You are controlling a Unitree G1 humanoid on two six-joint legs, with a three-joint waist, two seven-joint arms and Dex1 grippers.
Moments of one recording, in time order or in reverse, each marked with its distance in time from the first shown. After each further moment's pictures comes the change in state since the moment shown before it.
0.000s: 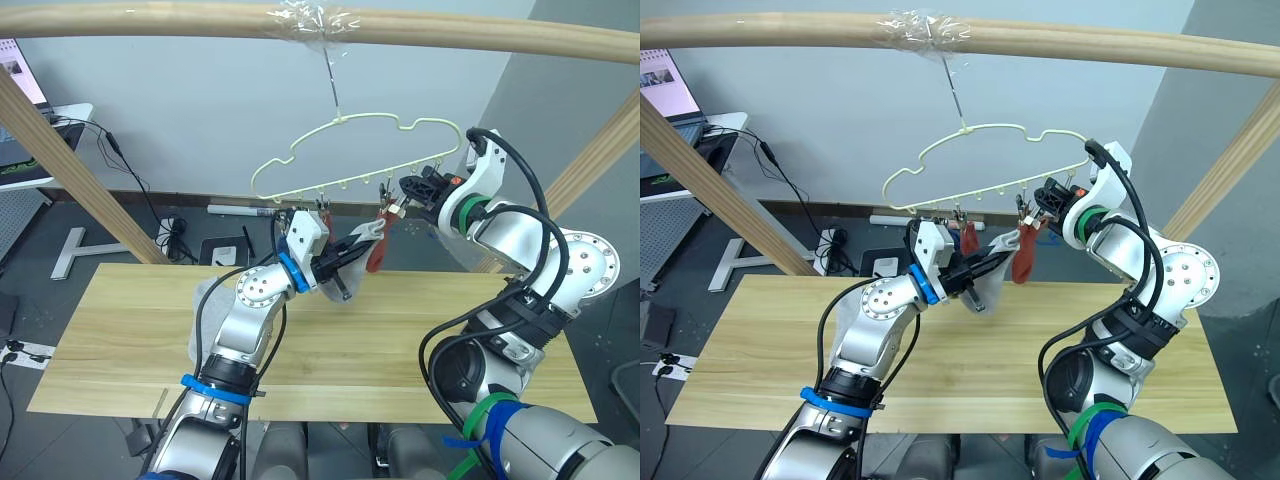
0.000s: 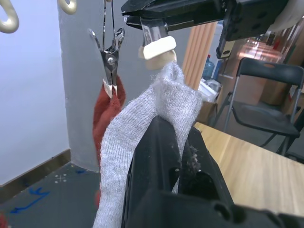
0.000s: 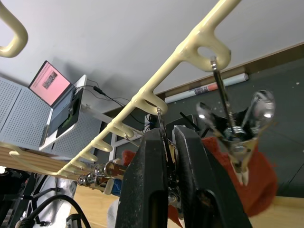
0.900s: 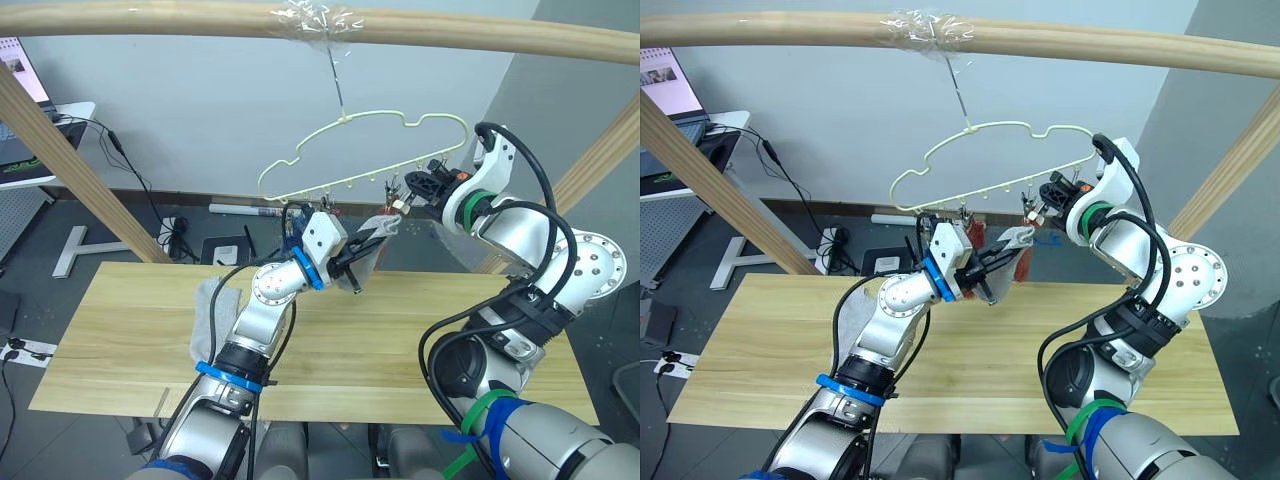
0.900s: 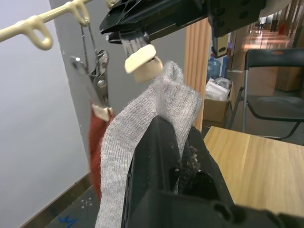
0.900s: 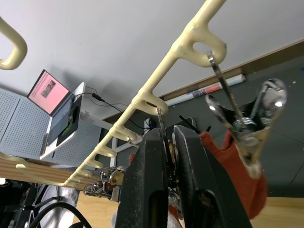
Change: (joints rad) left arm -0.078 -0.037 -0.041 0.154 0.086 -0.212 0.047; right arm -0.018 0.004 -0.036 0.016 0.159 -0.014 -0.181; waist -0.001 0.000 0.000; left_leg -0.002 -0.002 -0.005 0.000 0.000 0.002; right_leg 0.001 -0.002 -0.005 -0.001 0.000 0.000
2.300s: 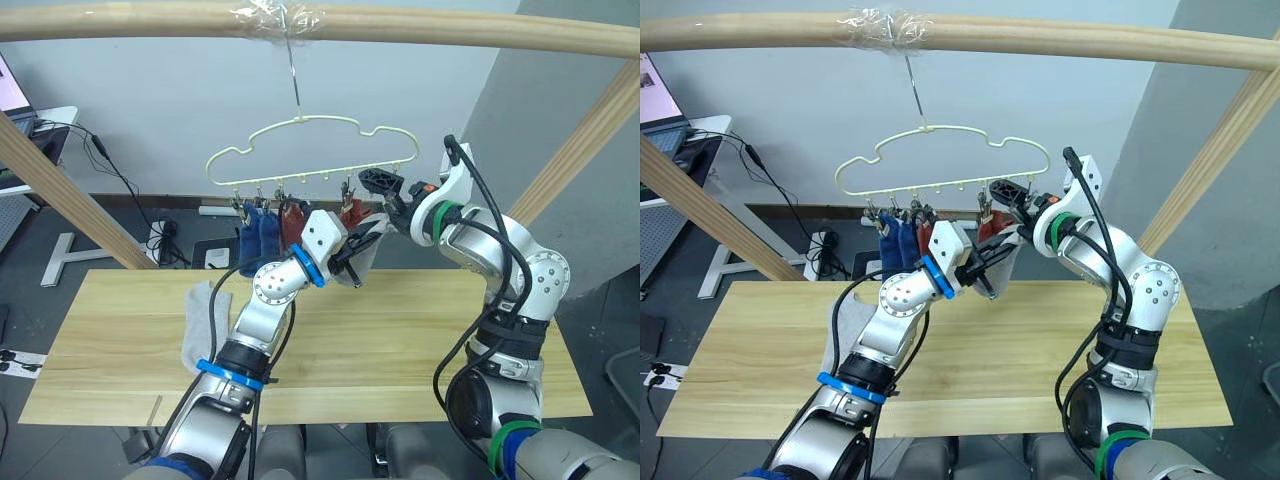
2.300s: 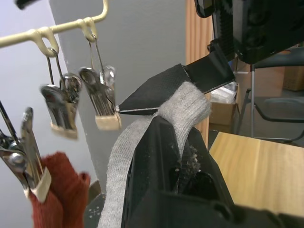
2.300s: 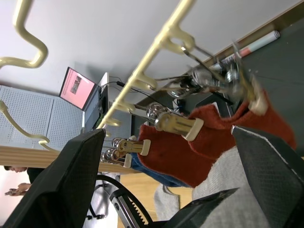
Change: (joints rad) left arm 0.058 0.016 -0.007 -0.050 0.017 -0.019 0.037; right arm 0.263 -0.210 0.499 0.108 0.762 -0.540 -0.434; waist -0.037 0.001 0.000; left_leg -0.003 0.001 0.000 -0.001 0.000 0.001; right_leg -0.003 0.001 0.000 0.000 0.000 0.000
